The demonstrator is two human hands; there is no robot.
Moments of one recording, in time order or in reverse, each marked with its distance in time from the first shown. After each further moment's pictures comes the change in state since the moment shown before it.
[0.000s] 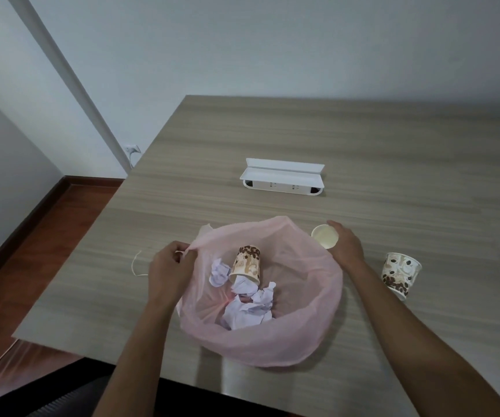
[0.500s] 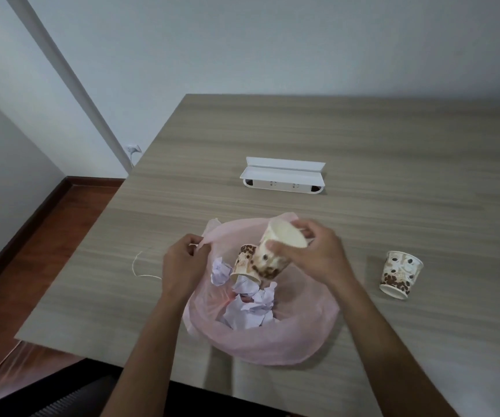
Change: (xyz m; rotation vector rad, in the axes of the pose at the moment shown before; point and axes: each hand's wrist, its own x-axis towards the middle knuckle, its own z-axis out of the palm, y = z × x) left_hand 0.006 0.031 0.030 -0.042 -0.082 0.077; right_hand -0.107 -0.112 -0.047 0.354 -0.013 -0.105
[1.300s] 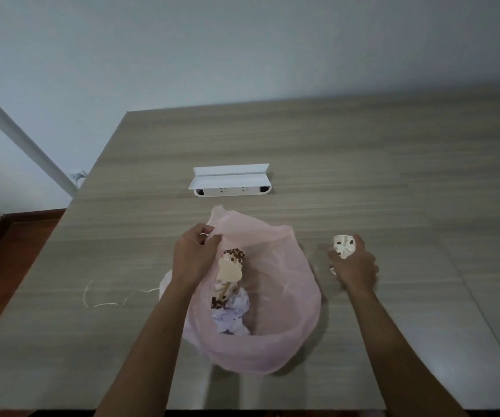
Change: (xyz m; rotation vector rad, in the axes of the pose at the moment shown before) left_hand 0.008 0.009 0.014 -0.076 -0.001 0.013; right_hand 0.070 0.135 -0.009 -0.268 0.342 0.367
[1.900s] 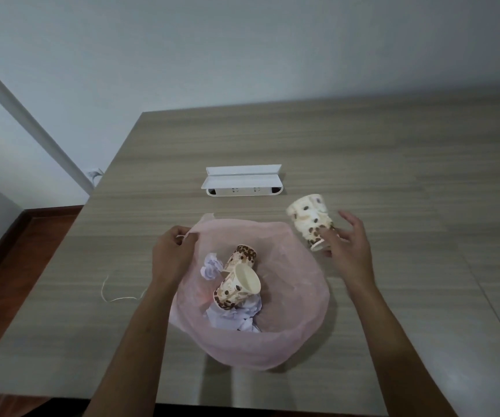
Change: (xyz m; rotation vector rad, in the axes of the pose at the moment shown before) left_hand 0.013 -0.008 -0.016 0.018 0.071 -0.060; right_hand -0.052 -0.048 -0.050 0.700 -0.145 -0.170
